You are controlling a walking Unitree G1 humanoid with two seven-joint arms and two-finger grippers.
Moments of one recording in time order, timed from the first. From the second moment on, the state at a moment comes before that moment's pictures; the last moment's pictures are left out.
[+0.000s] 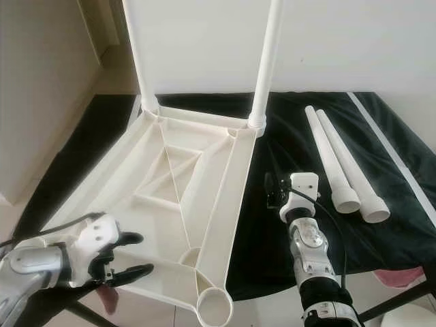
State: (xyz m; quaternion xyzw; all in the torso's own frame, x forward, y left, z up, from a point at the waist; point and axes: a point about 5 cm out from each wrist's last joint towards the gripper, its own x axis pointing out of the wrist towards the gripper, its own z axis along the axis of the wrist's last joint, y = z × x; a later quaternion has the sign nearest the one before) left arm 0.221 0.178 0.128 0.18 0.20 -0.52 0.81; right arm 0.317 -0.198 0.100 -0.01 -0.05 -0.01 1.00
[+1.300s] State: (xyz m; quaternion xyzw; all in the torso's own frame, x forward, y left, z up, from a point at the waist) left arm 0.285 0.119 0.123 0.09 0.18 -0.29 0.94; right arm 0.324 -0.192 0.108 -0.01 -0.05 -0.04 1.00
